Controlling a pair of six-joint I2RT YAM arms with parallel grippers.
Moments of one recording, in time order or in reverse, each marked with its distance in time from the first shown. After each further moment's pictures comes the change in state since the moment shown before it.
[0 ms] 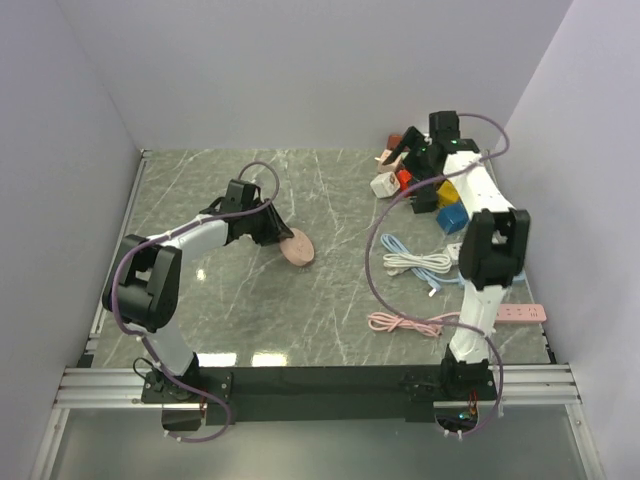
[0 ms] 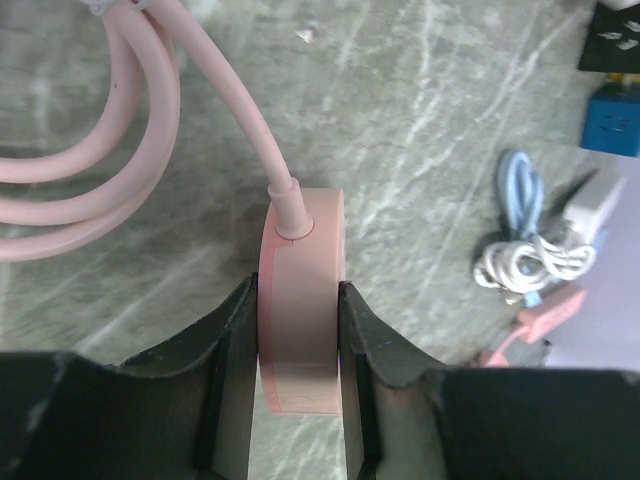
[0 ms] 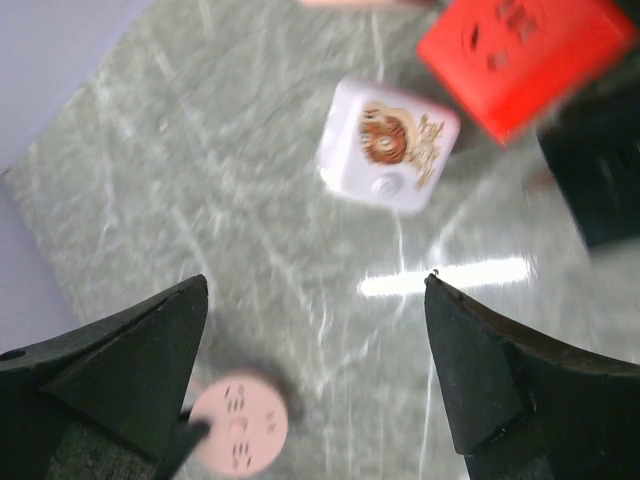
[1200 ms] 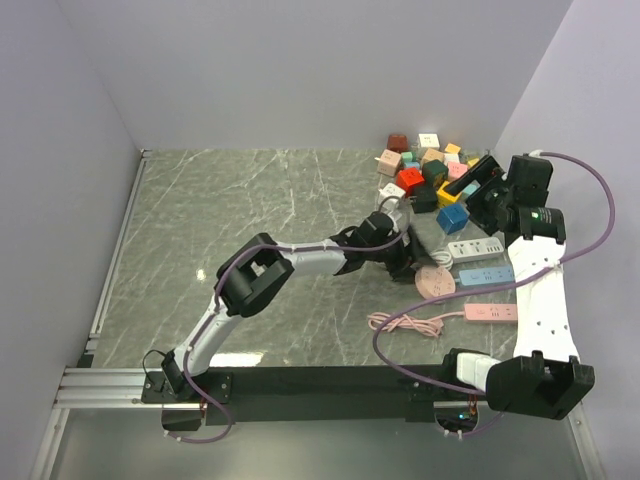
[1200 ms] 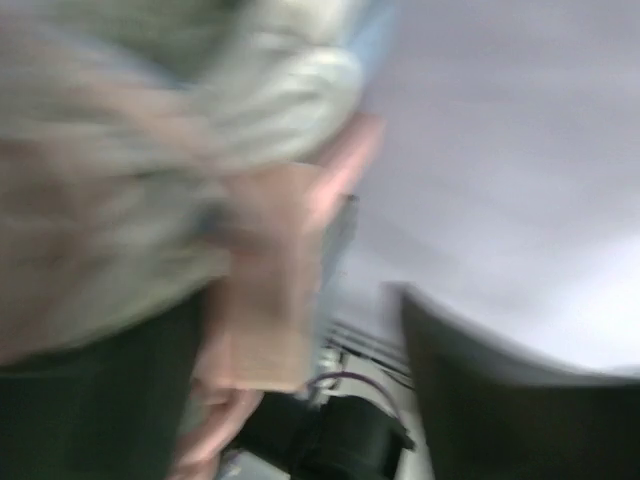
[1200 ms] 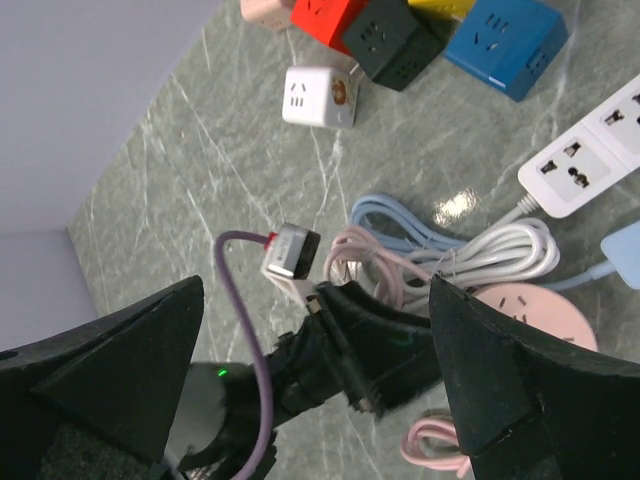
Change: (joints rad) left arm -0.623 0.592 0.557 0.407 0.115 -0.599; right arm -0.229 -0.949 -0.608 -0.116 0.065 -0.013
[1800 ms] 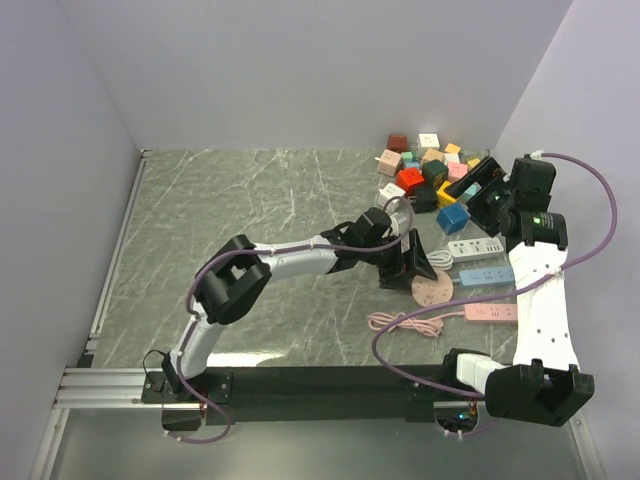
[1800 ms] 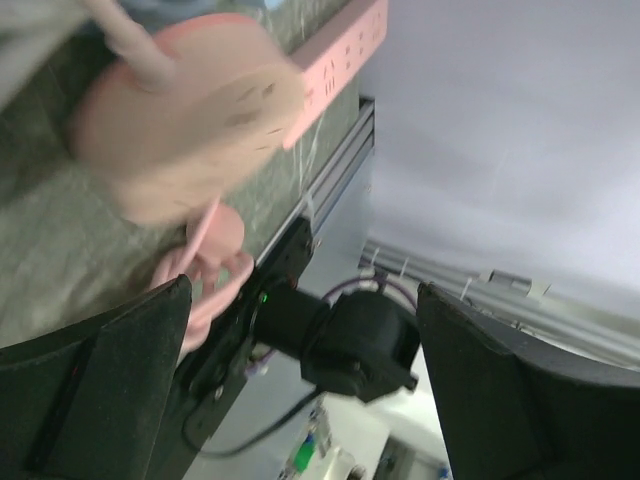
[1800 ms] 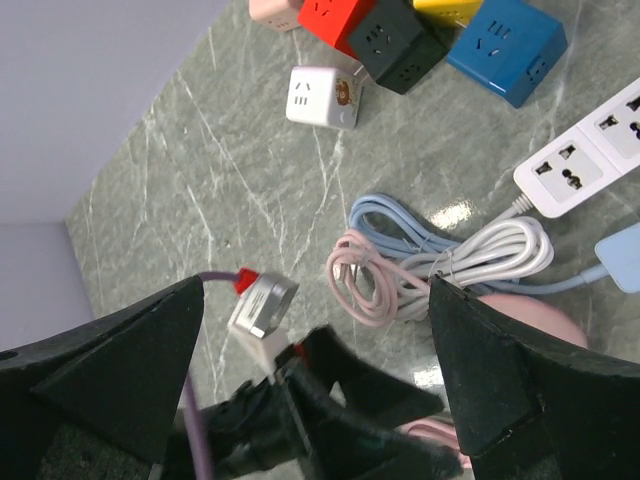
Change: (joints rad) left arm -0.023 -0.156 -0.067 -0.145 0.102 0.149; right arm -0.005 -0.035 -0.021 0.001 -0.017 -0.032
